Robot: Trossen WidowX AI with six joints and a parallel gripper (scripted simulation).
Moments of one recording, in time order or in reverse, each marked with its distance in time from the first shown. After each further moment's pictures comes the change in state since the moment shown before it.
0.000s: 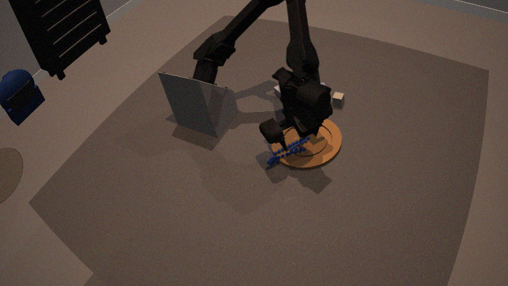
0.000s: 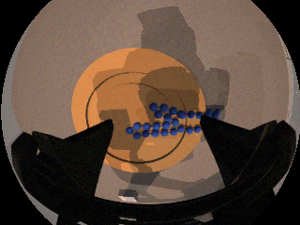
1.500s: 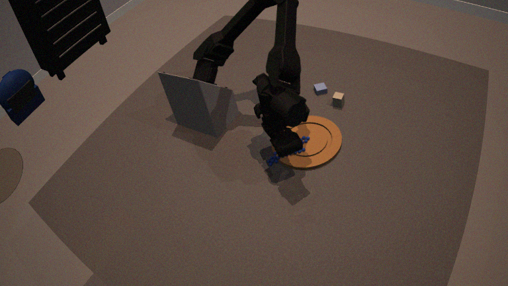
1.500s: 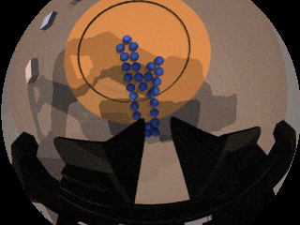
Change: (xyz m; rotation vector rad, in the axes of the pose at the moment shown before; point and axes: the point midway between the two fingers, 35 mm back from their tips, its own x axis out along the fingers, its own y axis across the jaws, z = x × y) arm -0.001 -0.055 -0.005 -1.465 0.002 -0.011
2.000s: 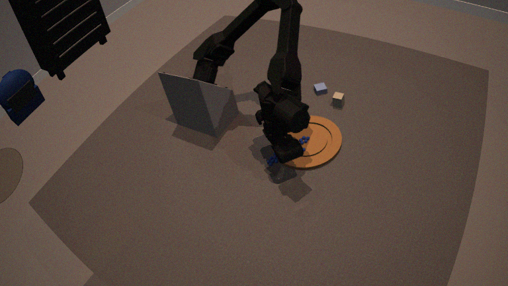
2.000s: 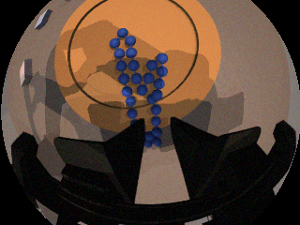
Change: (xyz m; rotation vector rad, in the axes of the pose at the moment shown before) arm 0.022 0.001 0.000 0.000 0.000 0.003
